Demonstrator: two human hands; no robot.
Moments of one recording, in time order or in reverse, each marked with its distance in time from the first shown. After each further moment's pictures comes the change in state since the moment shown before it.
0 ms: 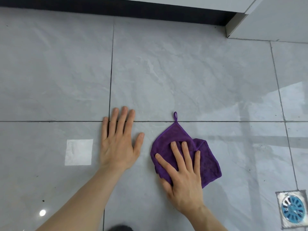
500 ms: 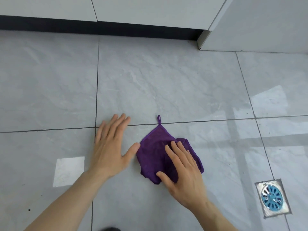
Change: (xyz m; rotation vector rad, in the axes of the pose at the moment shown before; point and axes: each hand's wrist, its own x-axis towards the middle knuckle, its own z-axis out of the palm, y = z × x) left_hand -0.008 0.012 -0.033 -0.323 -0.022 0.207; right_hand -0.014 0.028 -0.031 0.276 0.148 0.111
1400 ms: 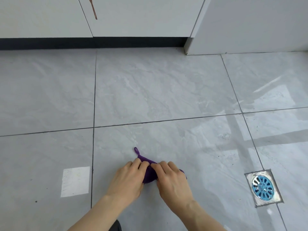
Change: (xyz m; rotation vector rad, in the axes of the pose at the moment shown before) left_hand -0.073 0.075 0.026 0.340 -0.448 0.143; right_hand -0.032 -0.010 0.009 -0.267 -0.119 -0.158
